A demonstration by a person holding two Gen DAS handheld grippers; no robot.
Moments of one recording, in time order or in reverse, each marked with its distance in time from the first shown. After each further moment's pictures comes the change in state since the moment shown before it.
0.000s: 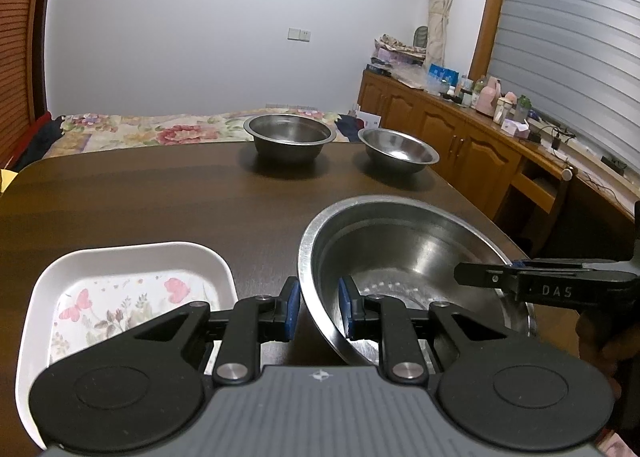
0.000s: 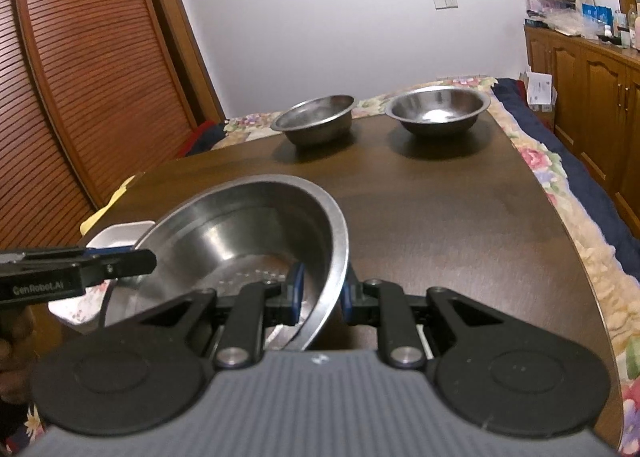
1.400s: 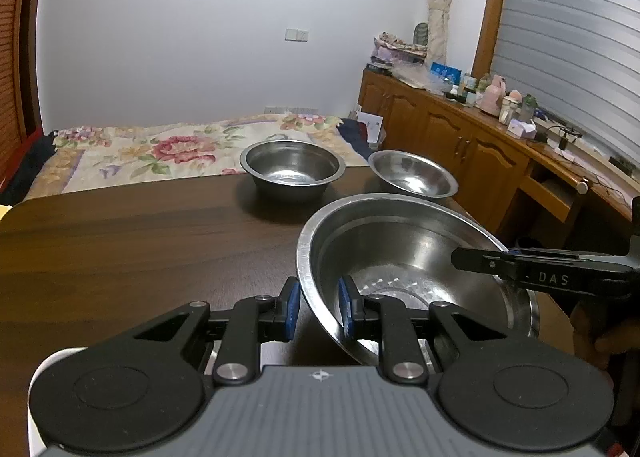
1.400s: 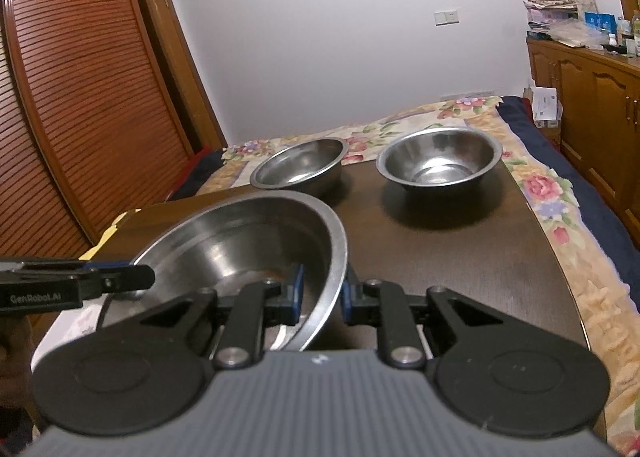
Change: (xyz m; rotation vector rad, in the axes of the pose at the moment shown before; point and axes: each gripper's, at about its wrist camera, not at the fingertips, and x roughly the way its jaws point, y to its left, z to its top) left arm 0.028 0.005 0.047 0.034 0.006 0.009; right arm 0.021 -0.010 0.042 0.027 -0.068 0.021
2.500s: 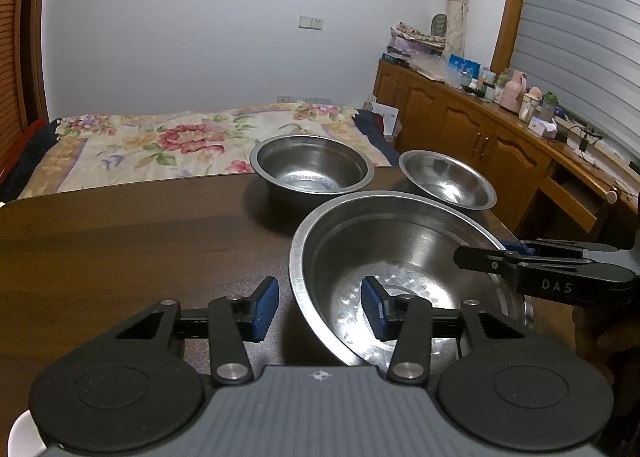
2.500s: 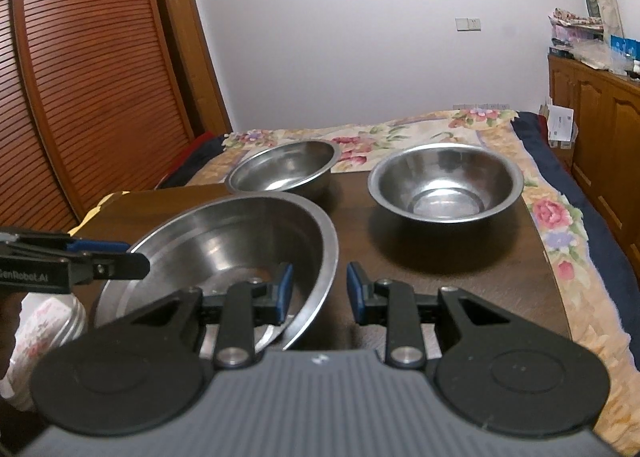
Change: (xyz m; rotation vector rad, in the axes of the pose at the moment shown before) left arm 0.052 0.013 0.023 -0.031 0.041 0.030; right arm 0.039 -0.011 0.016 -0.106 0.025 0.007
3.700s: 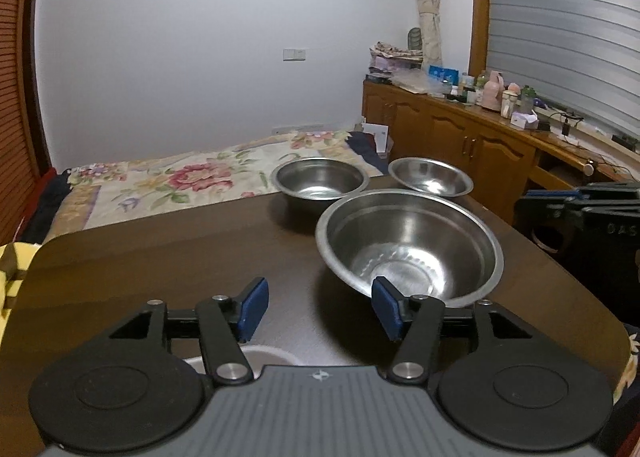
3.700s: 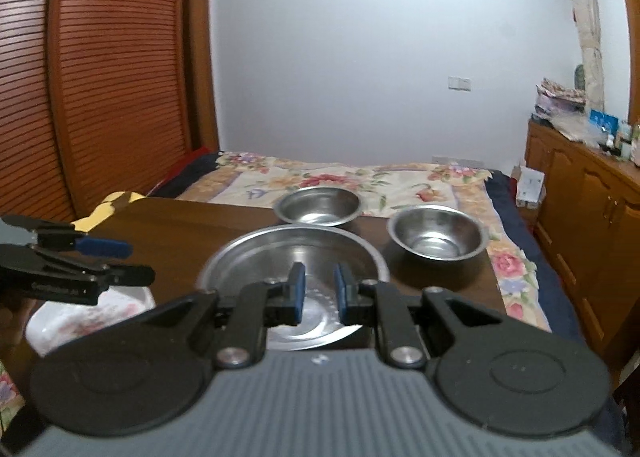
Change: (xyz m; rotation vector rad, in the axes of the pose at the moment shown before) left arm -0.066 0.005 -0.025 0.132 -0.095 0.016; right arm -0.072 0.062 0.001 -0.127 -0.098 -0.124
